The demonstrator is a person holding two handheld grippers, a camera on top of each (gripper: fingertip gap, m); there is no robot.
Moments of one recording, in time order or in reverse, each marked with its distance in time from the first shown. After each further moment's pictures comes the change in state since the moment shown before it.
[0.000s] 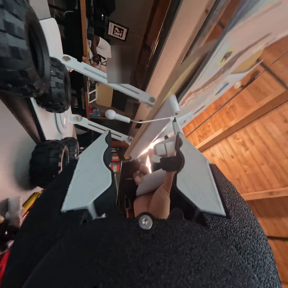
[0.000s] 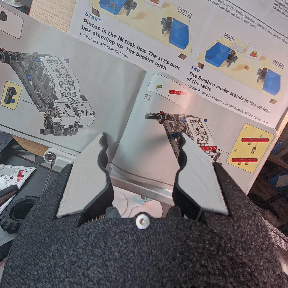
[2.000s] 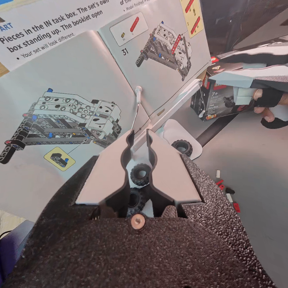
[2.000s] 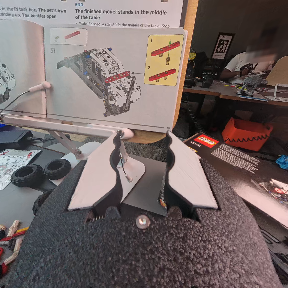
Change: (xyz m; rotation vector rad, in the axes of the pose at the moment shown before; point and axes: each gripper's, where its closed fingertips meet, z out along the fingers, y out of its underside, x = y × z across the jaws) left arm 0.055 0.030 0.038 -0.710 -0.403 1.954; right arm 0.110 0.090 -0.055 -0.027 -0.105 0.327
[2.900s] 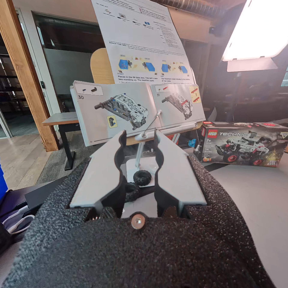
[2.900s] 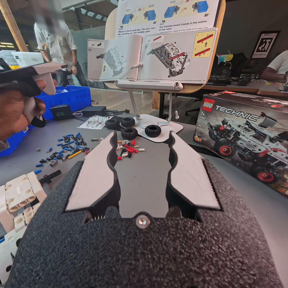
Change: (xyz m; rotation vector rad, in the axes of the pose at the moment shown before) left arm -0.004 0.019 -0.134 0.495 -0.251 -0.226; right arm -0.073 0.043 -0.223 0.056 -0.222 0.060
